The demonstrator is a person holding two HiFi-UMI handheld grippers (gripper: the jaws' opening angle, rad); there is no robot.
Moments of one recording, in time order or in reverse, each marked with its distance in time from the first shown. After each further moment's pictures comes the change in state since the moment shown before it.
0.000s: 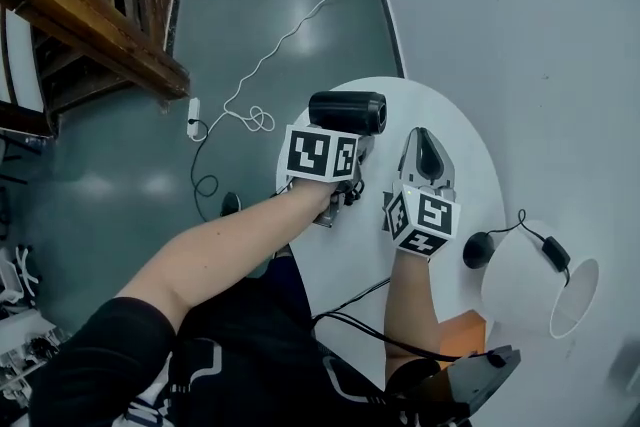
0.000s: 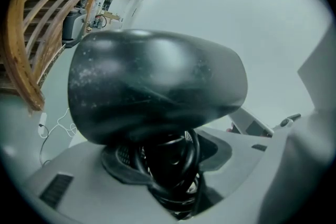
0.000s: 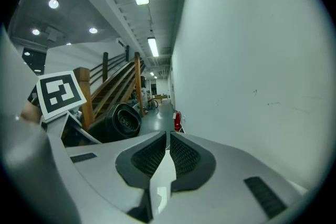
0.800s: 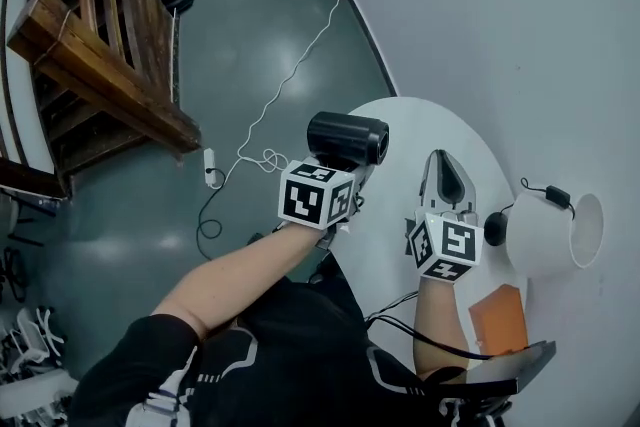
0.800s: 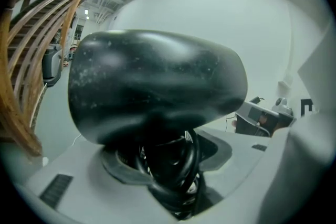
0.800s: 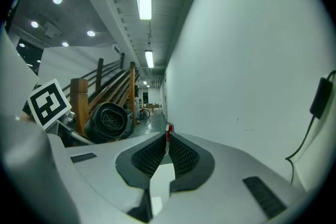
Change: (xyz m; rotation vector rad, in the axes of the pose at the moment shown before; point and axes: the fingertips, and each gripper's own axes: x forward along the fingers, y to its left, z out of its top) left arm -0.125 -0.033 0.013 0.307 -0.173 -0.103; right arm -0.105 0.043 0.082 -0.013 -0.115 -0.109
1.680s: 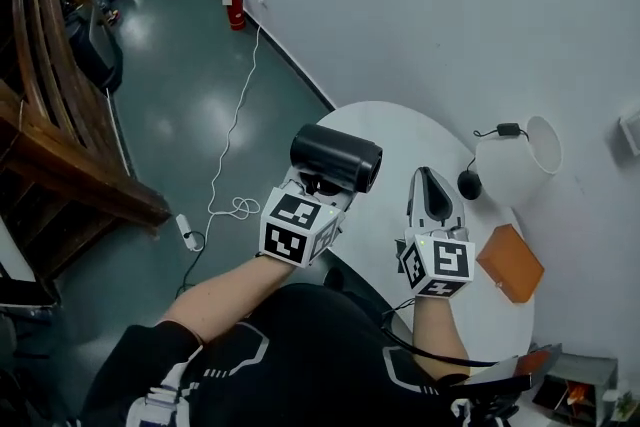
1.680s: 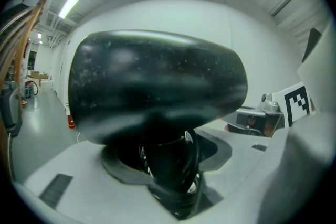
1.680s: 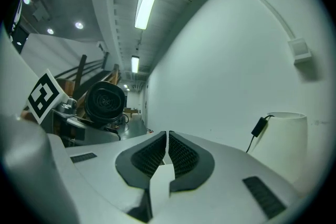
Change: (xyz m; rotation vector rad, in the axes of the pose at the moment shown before) left arm -0.095 -0.071 0.043 0.388 -0.153 -0.320; right arm -0.108 0.043 0.044 -0.012 -0.071 -0.270
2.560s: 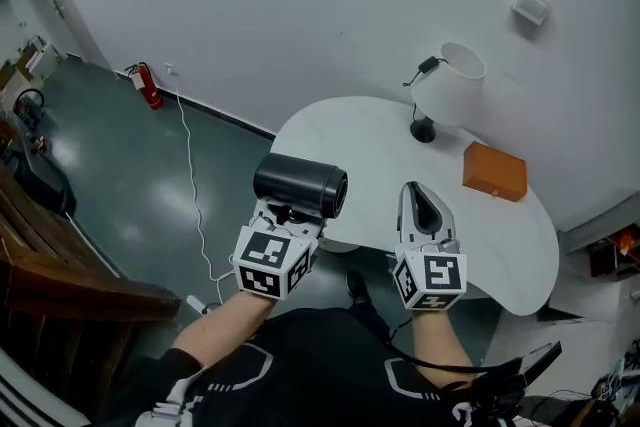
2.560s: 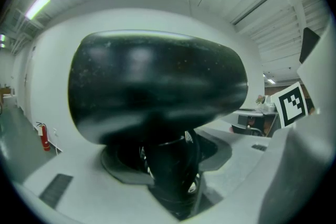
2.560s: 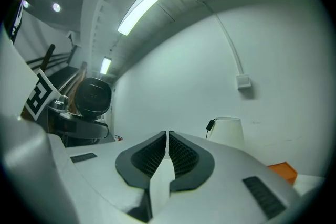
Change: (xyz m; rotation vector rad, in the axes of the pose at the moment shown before) left arm -0.105 -0.031 0.002 0.198 -0.052 -0.325; right arm -0.138 0.068 0.006 0.043 -0.078 -0.431
